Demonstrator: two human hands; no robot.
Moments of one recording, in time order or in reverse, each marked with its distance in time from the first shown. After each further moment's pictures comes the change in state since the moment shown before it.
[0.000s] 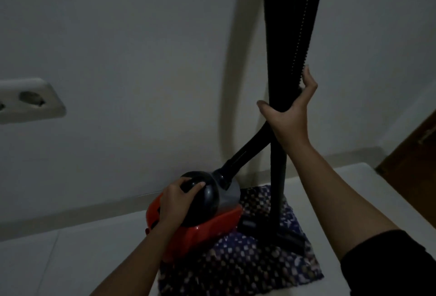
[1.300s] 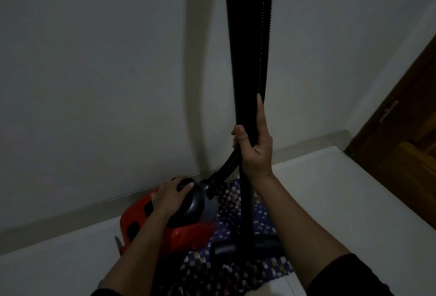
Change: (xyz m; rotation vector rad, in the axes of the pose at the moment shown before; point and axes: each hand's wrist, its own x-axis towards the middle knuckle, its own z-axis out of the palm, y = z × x) left_hand 0.059 -0.066 0.078 0.367 -0.267 0.114; right_hand -0.094 0.088 0.024 0.123 -0.034 -0.200
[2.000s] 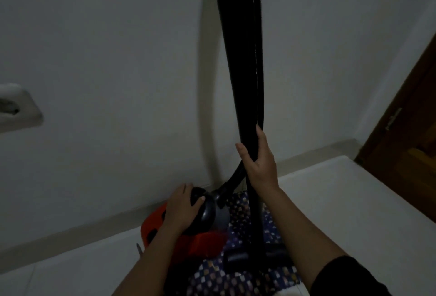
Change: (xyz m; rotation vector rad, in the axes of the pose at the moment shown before) left_hand -0.040 0.019 -0.030 0.120 0.039 0.154; right_hand -0.013 -0.027 -0.014 -0.251 -0.065 0.316
